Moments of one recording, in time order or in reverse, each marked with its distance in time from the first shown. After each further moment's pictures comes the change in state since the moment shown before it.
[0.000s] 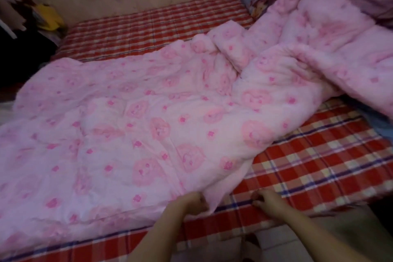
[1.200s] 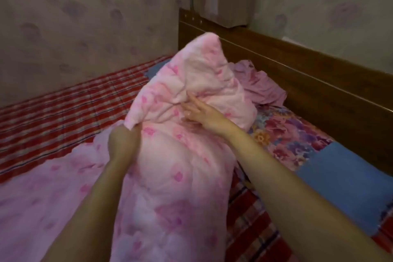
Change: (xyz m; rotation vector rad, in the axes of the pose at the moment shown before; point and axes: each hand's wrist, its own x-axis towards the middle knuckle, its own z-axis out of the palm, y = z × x) left_hand 0.205 0.397 -0.490 -0.518 1.109 0.076; right_hand 0.200 0.019 -0.629 1.041 0.321 -0.456
